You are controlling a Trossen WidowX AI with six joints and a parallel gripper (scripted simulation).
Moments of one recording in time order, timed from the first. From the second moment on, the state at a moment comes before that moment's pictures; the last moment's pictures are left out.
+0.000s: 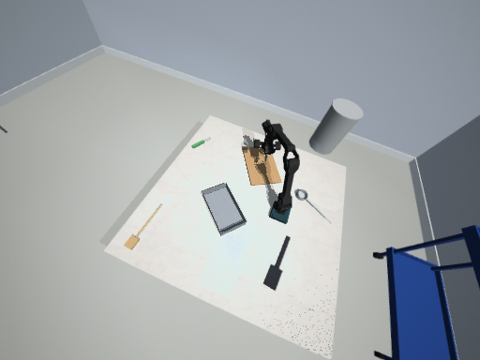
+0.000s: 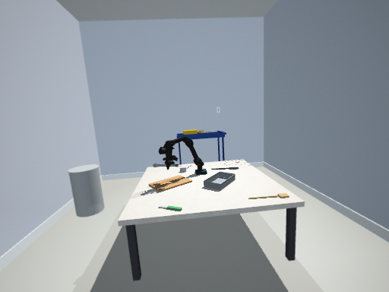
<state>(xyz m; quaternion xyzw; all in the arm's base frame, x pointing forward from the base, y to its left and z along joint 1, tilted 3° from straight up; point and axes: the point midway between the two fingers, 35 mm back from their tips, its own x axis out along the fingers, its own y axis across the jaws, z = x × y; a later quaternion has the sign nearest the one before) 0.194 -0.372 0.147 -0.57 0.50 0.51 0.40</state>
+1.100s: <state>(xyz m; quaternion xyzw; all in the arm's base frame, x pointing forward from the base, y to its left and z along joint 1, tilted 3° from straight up) 0.187 -0.365 0.143 -0.53 0.47 0.54 0.45</state>
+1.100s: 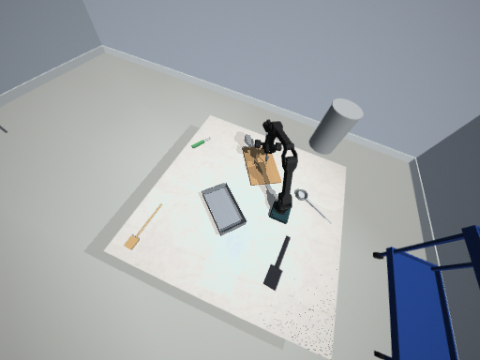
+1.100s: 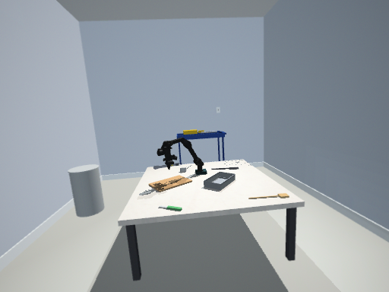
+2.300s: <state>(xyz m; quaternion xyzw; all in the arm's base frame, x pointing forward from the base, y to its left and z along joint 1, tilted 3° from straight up) 0.186 -0.368 0.084 -0.53 0.48 0.54 0.45</state>
